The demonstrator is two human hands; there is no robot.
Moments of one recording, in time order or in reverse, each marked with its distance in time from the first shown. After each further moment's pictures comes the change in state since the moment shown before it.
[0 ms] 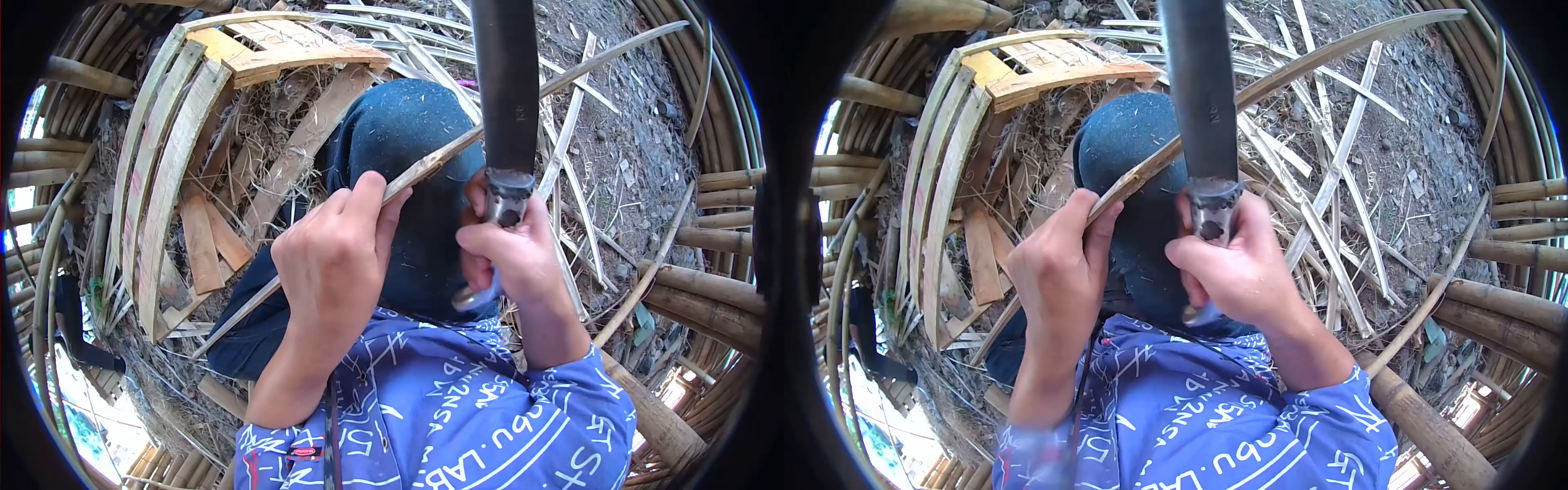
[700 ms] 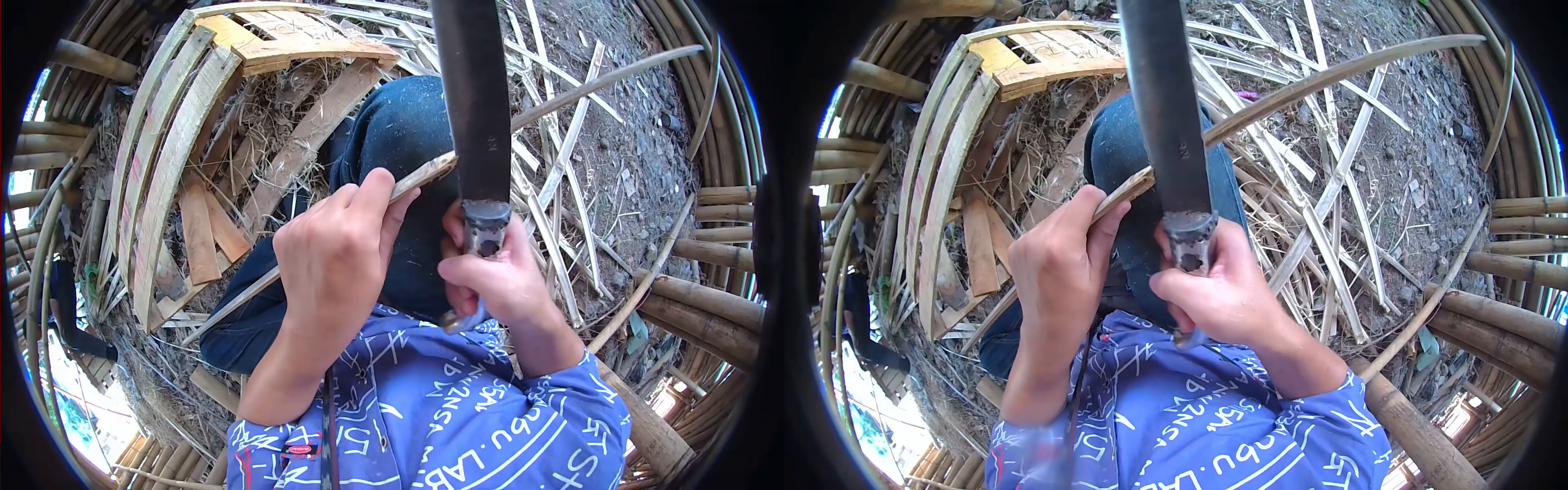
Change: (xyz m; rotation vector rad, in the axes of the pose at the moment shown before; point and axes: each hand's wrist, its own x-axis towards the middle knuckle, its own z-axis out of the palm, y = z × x) left_hand 0.000 -0.006 0.002 0.004 0.009 0.018; right_hand -0.006 0.008 0.012 -0.053 -0.087 0.156
